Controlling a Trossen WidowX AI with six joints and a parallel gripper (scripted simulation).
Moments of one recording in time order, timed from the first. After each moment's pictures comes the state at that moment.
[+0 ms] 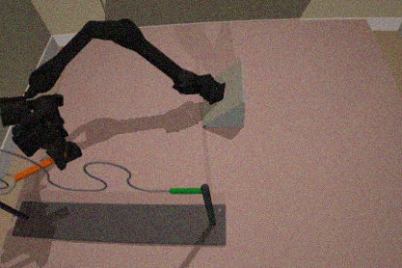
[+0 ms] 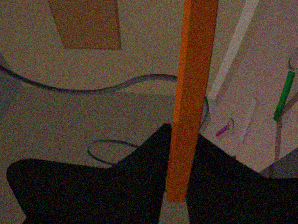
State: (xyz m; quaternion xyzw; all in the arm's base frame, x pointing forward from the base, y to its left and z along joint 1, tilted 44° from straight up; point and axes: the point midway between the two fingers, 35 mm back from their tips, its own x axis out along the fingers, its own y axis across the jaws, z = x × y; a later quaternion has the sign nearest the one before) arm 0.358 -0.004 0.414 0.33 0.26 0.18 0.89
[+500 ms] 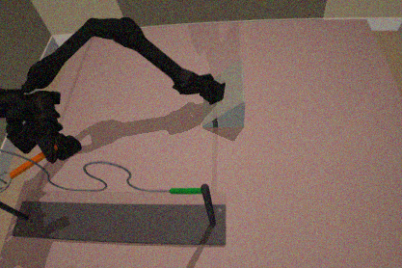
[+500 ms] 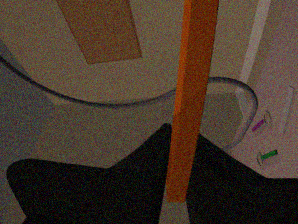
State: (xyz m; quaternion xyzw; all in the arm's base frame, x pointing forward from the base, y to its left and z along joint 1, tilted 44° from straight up) arm 0.354 0.015 0.439 0.42 0.26 0.20 0.85
